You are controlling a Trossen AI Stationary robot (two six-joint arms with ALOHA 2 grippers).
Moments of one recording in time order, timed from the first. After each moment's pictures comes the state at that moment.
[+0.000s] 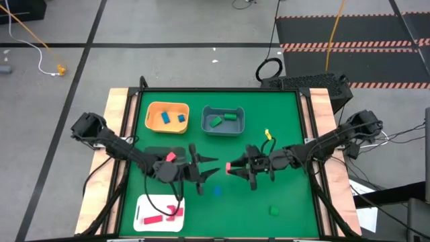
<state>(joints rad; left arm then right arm) -0.46 1.58 0.88 0.64 -0.68 0.41 0.35 1.36 0.65 0.56 0.25 0.59</state>
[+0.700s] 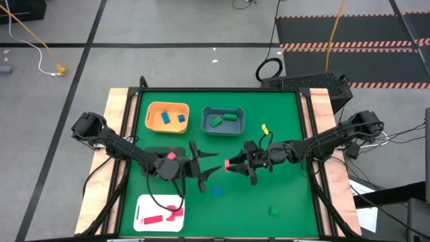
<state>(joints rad) -0.44 1.58 0.88 0.66 -0.68 0.32 0.26 1.35 0.65 0.57 0.10 0.60</state>
